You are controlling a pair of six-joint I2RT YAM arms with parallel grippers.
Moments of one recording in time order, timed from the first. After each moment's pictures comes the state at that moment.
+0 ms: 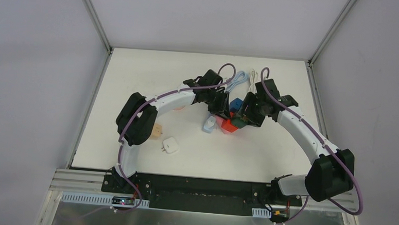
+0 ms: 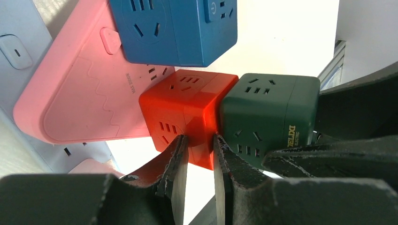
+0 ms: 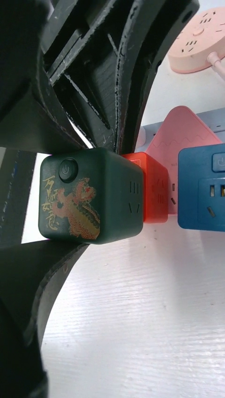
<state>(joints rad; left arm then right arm) -0.73 2.01 1.56 -0.50 0.41 -0.55 0.42 1.36 1.10 -0.77 -0.07 0.77</state>
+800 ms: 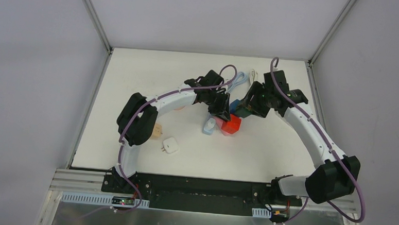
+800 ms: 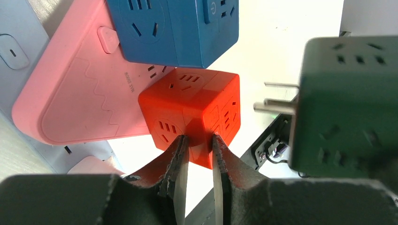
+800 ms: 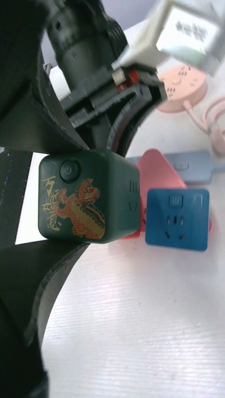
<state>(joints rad) -0.75 2.02 1.59 -0.54 0.41 -0.55 0.35 1.35 1.22 -0.86 -0.10 0.75</state>
